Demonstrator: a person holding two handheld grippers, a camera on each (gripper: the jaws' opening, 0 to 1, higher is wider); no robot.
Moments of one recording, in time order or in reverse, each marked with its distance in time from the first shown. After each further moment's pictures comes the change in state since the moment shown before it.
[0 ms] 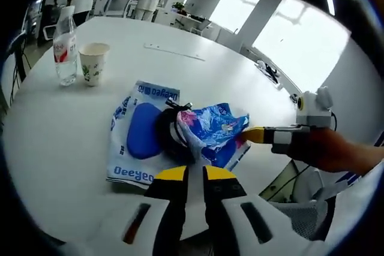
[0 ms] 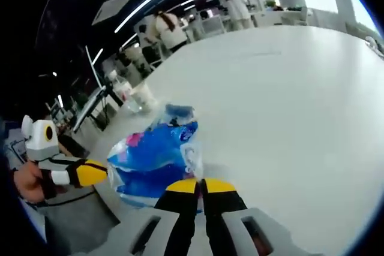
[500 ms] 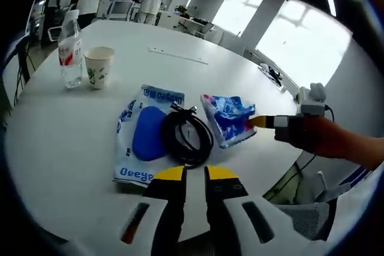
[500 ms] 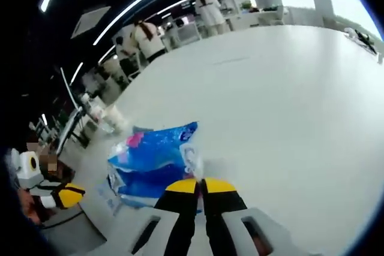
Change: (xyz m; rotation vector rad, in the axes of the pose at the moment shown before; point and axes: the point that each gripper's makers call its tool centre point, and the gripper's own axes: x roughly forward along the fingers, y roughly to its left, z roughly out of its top) left arm -0.004 0.009 0.001 -0.011 -0.011 0.046; right arm -0.004 -0.079 0.032 0.137 -0.049 -0.174
